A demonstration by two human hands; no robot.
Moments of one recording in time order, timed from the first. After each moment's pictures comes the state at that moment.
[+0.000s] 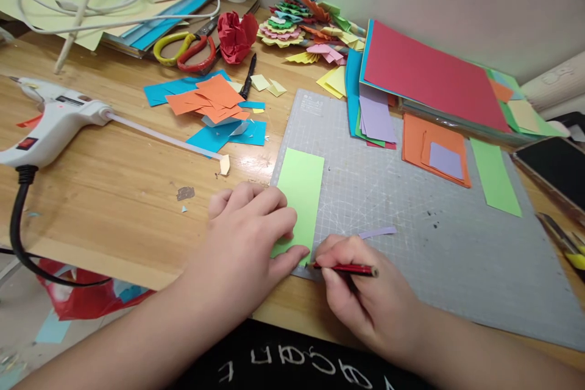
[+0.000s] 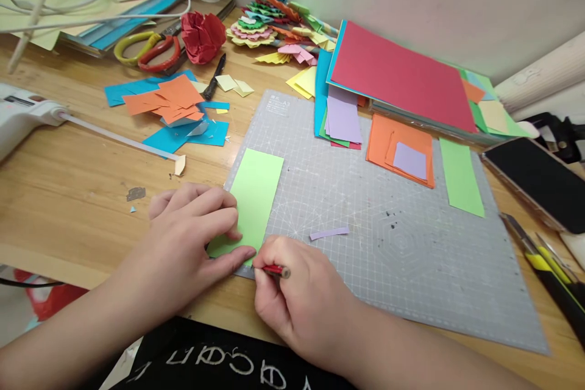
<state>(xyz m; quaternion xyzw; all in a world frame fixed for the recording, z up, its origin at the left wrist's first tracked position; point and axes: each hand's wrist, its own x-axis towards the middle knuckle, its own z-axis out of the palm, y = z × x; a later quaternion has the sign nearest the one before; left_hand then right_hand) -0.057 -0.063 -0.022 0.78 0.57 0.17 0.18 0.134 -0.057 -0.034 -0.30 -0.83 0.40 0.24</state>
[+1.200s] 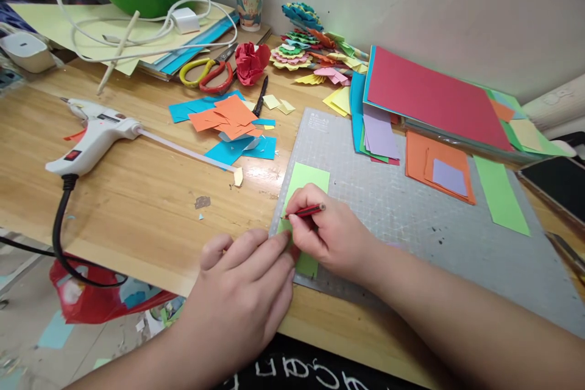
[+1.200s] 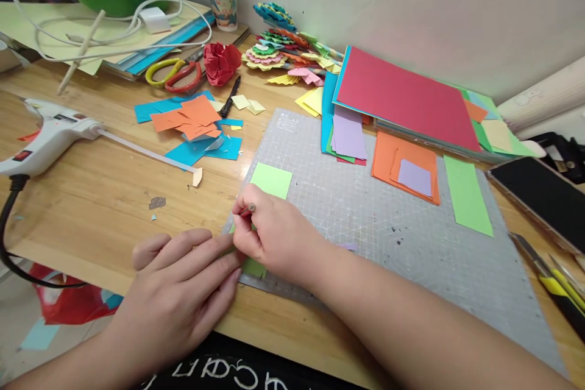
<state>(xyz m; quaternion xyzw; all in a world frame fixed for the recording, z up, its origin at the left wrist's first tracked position) -0.064 -0.104 -0.037 0.81 0.54 0.24 0.03 0.086 0.002 -0.031 -0.29 -0.85 0.39 0.22</state>
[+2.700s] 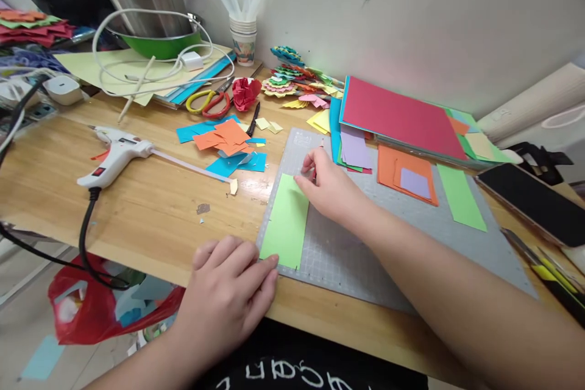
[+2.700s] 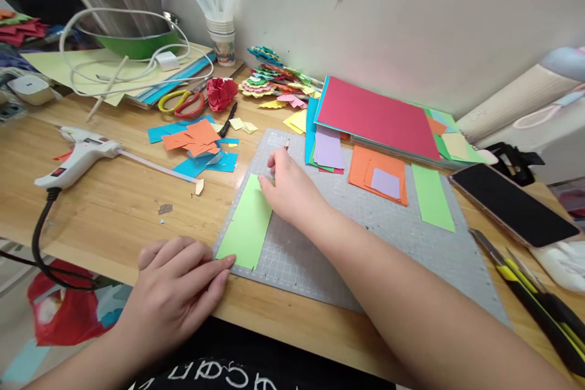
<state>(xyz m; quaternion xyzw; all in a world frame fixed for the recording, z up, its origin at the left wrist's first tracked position) -0.066 -0.115 -0.032 0.78 0.57 0.27 0.06 0.096 0.053 -0.020 -0.48 -0.80 0.28 0.21</state>
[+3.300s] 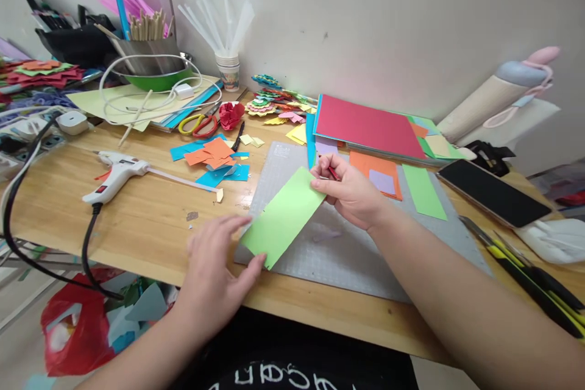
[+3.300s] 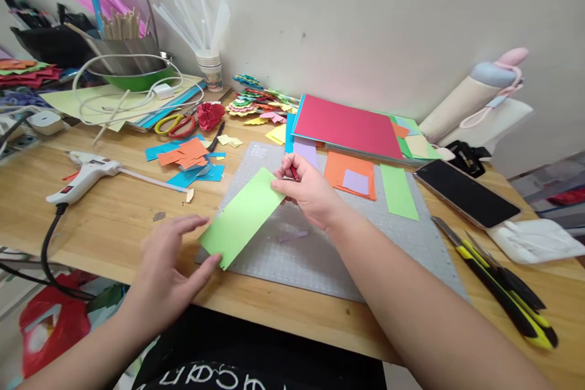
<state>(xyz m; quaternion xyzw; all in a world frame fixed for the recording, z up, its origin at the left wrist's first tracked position) -0.053 -0.106 -0.023 0.70 0.62 0.33 0.06 0.156 0.040 0.007 -0.35 -0.54 0.67 0.37</state>
